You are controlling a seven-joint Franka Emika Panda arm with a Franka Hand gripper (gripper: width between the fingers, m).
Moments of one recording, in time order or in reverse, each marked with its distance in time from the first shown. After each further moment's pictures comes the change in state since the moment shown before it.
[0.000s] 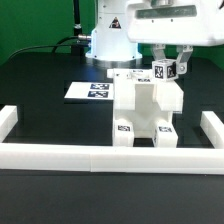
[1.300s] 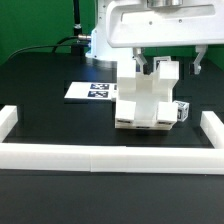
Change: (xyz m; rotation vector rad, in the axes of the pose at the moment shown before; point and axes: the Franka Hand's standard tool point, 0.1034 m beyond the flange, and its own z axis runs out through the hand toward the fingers) arm 0.013 -0.008 0.001 0.001 -0.027 -0.747
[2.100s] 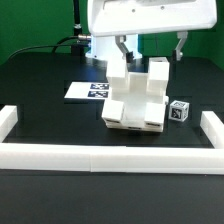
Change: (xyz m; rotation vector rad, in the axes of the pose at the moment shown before) arm -0.013 0.041 -0.020 0.002 0.017 -0.027
